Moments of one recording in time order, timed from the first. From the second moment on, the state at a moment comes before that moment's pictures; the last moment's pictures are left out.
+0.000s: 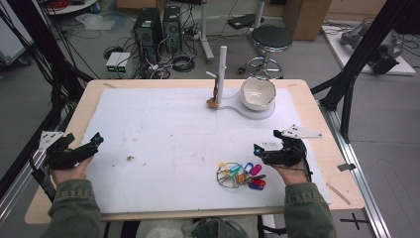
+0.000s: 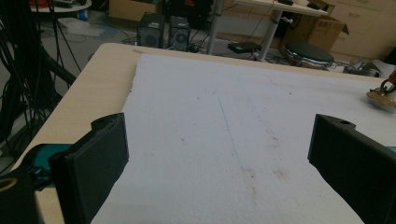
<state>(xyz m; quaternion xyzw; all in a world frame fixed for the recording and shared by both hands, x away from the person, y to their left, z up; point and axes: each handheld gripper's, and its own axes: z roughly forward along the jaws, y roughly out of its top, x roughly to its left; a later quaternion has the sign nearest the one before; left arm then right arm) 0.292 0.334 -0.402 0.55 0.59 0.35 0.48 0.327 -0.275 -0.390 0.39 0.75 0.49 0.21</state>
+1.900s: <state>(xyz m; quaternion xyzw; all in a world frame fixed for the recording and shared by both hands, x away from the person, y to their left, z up) 0.296 0.332 -0.406 0.56 0.58 0.33 0.48 0.335 -0.225 -0.418 0.34 0.86 0.37 0.04</state>
